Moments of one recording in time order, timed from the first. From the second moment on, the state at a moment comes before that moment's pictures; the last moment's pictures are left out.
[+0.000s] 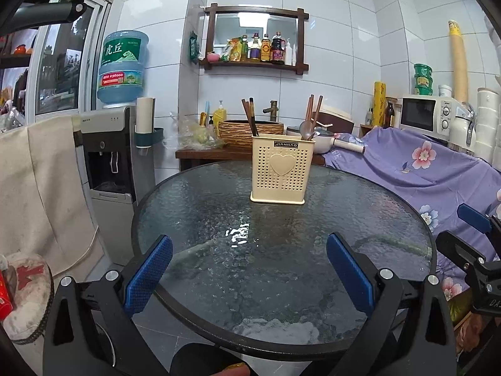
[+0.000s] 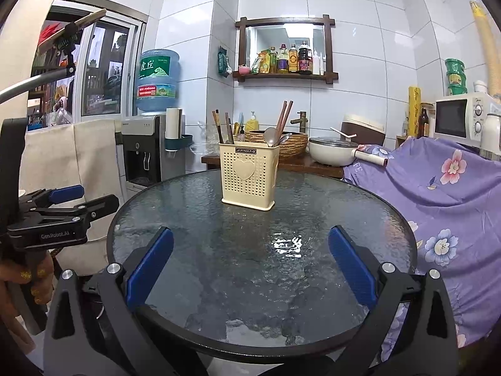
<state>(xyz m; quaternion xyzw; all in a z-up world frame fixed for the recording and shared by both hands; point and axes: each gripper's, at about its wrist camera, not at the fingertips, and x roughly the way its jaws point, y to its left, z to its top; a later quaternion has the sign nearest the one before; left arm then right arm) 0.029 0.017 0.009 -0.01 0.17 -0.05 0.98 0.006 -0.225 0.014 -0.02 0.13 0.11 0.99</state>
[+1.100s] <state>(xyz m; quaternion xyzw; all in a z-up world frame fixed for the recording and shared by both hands) 0.023 0.018 0.013 0.00 0.17 -0.04 0.99 0.005 -0.232 0.016 -0.01 0.13 0.12 0.98</state>
